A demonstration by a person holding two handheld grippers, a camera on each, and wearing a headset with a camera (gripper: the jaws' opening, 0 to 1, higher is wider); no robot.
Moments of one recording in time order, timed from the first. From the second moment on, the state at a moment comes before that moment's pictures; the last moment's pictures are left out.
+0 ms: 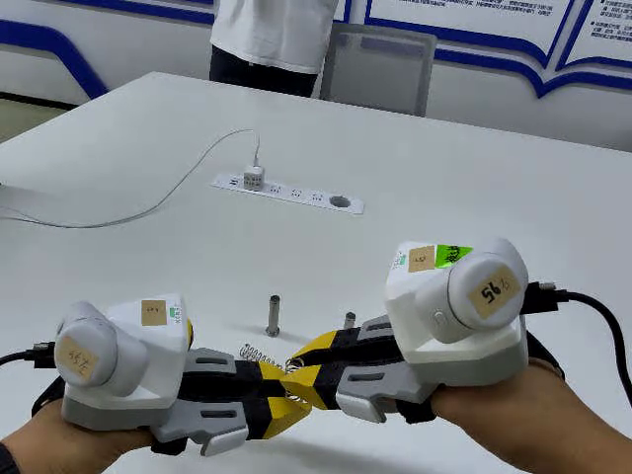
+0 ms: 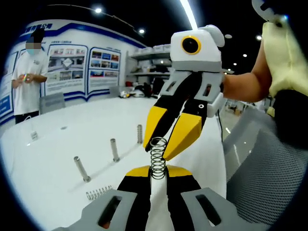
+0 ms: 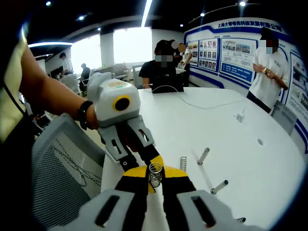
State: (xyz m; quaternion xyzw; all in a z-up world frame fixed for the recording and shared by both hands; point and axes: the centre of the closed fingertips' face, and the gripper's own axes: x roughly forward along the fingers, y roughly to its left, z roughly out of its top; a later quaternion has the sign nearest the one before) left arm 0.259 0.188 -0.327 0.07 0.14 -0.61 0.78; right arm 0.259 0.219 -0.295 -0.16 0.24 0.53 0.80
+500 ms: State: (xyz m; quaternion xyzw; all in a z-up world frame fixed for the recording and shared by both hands) left arm 0.281 0.209 -0.323 0.08 0.13 -0.56 0.81; right arm 0.275 0.206 -0.286 -0.15 0.23 0.51 0.81
